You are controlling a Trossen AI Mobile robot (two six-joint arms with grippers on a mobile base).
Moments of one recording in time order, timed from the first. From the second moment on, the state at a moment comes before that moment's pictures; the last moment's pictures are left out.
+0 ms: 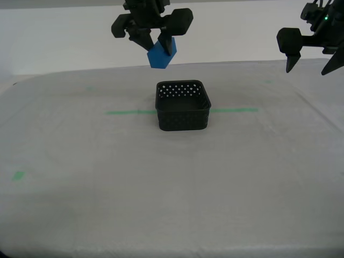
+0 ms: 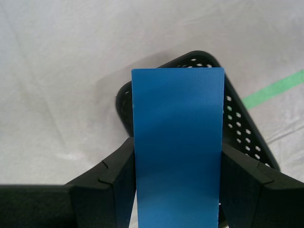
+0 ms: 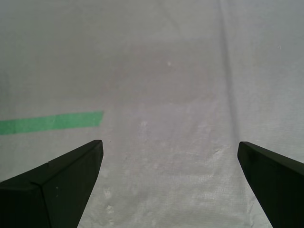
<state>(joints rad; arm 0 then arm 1) 0.08 1.71 1.11 -0.49 0.02 0.18 -0.55 2.02 1.67 -0.66 0.02 -0.13</state>
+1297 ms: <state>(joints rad) 0.08 1.71 1.11 -0.47 0.02 0.18 -0.61 2.19 1.69 -0.63 0.03 -0.16</state>
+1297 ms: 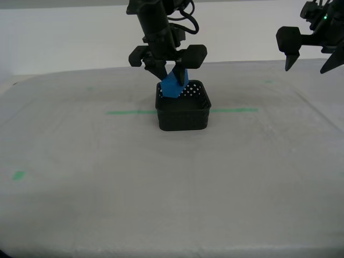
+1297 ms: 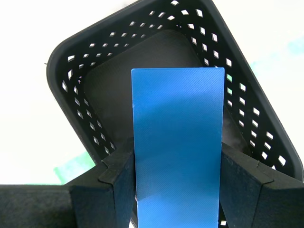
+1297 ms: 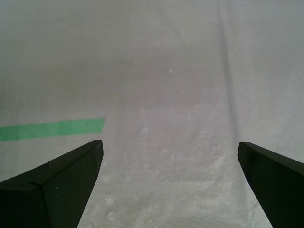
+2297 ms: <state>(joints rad) 0.08 1.71 1.11 -0.47 0.02 0.18 -0.61 2.19 1.69 -0.64 0.04 -0.14</state>
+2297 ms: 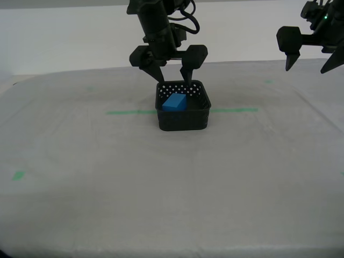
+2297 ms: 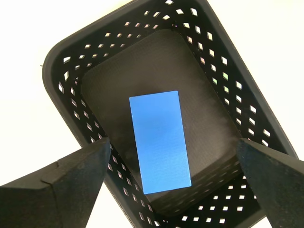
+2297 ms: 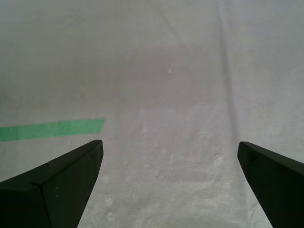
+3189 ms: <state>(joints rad) 0.08 1.71 1.11 -0.47 0.02 0.18 -0.61 2.19 1.69 -0.64 0.06 -0.14</state>
